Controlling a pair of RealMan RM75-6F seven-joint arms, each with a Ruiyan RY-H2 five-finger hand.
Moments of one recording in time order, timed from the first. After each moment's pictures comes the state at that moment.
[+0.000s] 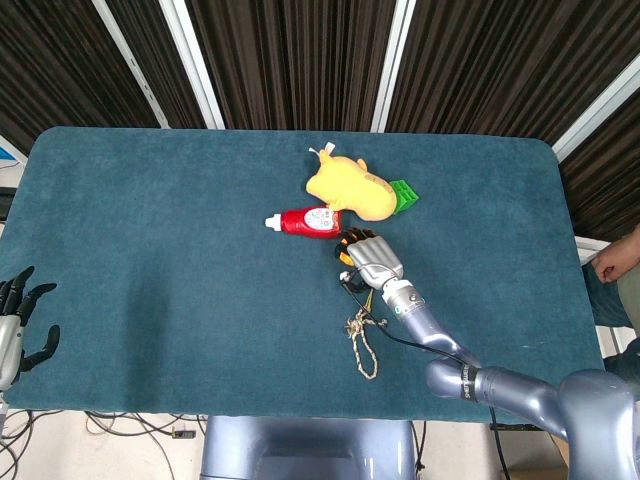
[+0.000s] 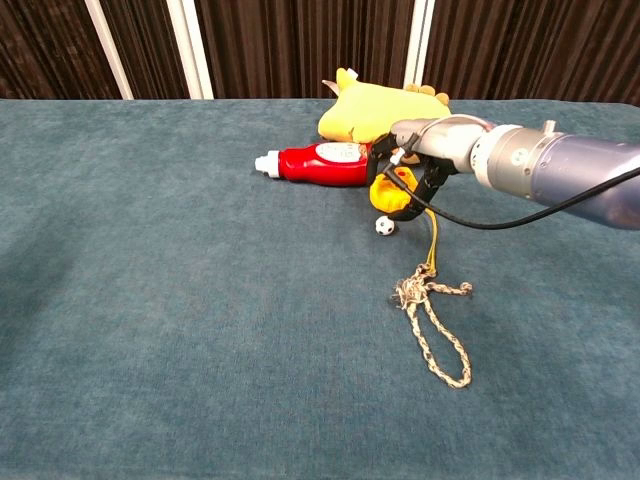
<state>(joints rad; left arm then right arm) -0.08 -1.11 -0.07 -1.71 1.40 1.46 0.02 0.90 -1.68 0.27 -1.20 -1.04 0.73 -0.25</state>
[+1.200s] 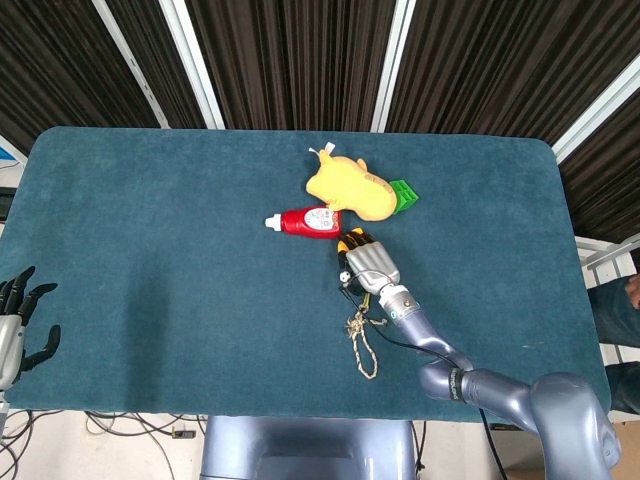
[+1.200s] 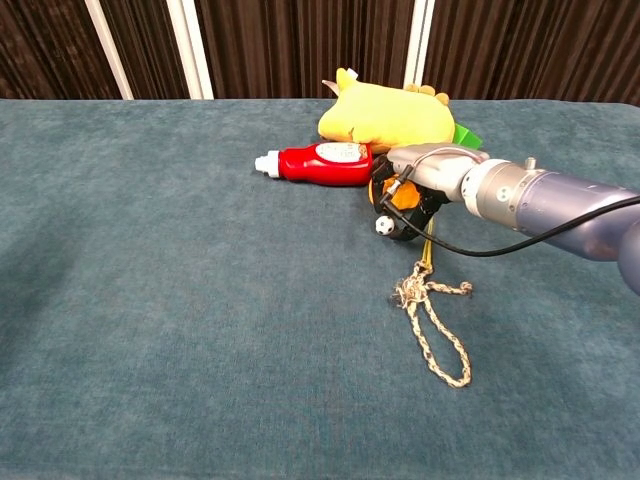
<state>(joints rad) -0.08 -1.11 -0.07 -1.71 1.40 1.46 0.03 0.92 -1.79 0.21 -1.01 -1.13 0.73 -0.18</state>
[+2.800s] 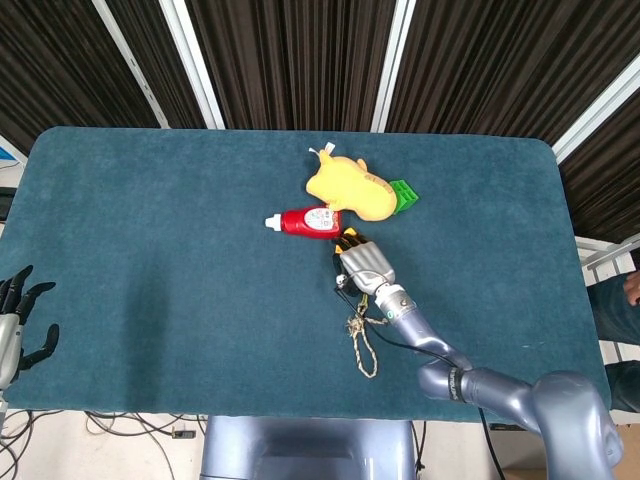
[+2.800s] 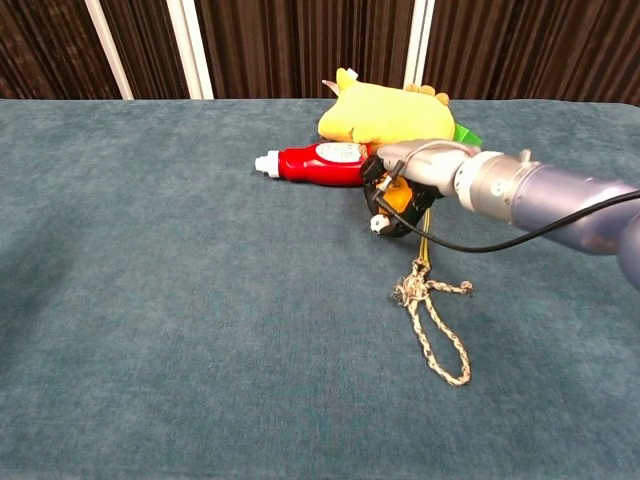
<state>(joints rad) -0.08 -1.10 -0.08 -1.71 1.39 1.45 0.02 0.92 -1.76 0.23 -1.08 -1.17 0.76 -0.17</state>
